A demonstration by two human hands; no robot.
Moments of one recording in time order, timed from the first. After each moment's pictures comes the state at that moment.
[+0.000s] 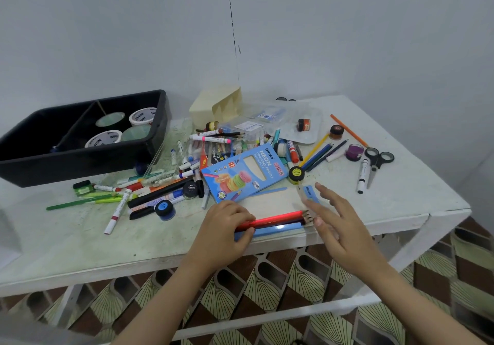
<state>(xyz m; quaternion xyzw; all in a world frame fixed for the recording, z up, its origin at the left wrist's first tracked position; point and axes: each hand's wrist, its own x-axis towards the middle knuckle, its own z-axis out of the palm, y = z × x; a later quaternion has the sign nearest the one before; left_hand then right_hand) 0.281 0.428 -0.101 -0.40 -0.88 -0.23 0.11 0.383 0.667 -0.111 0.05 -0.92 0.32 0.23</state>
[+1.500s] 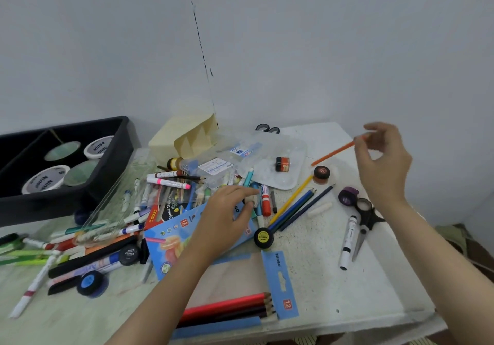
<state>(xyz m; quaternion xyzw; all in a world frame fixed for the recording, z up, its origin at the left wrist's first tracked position) 0.175 0.566 -0.068 -0.34 -0.86 -0.38 0.11 0.221 0.834 -0.027 -0.14 -0.76 0.43 0.47</state>
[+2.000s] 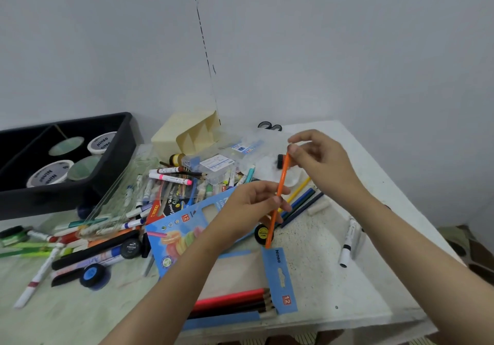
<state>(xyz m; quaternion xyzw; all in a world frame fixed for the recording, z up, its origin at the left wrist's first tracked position) 0.198 0.594 -0.027 -0.25 -0.71 -0.62 -0.23 0.213 0.768 -0.002 -0.02 -0.79 0.57 0.21</state>
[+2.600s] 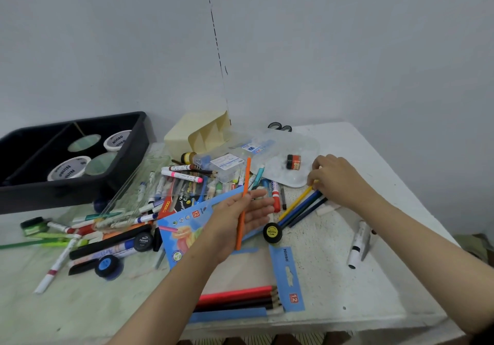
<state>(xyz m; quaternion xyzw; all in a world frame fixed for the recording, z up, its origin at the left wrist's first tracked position) 0.200 0.570 -0.050 -0.01 -0.55 -0.79 -0.27 0.176 0.820 -0.066 0.09 -0.99 0.00 0.11</state>
